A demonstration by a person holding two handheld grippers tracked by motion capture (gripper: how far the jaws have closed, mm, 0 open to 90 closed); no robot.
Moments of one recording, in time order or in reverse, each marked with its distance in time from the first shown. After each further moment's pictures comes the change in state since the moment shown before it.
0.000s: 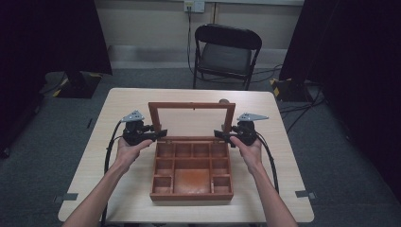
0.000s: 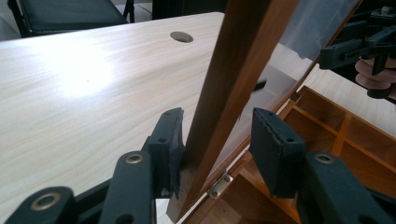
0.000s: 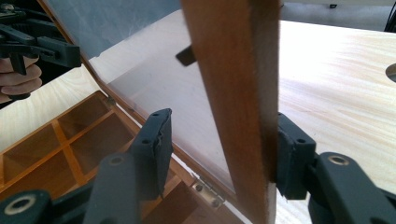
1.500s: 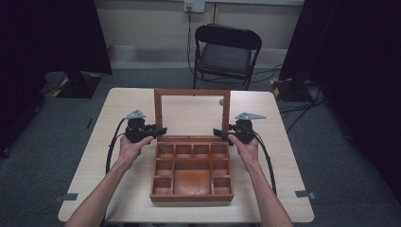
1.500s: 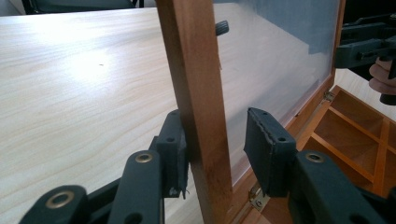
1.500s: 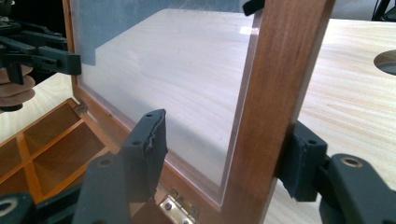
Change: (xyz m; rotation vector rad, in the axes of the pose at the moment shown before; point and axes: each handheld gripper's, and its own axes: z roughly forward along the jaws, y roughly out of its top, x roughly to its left) left arm 0.020 -0.007 0.017 0.025 0.016 -0.063; right arm -0.013 -0.007 0.017 -0.008 -0.038 0.046
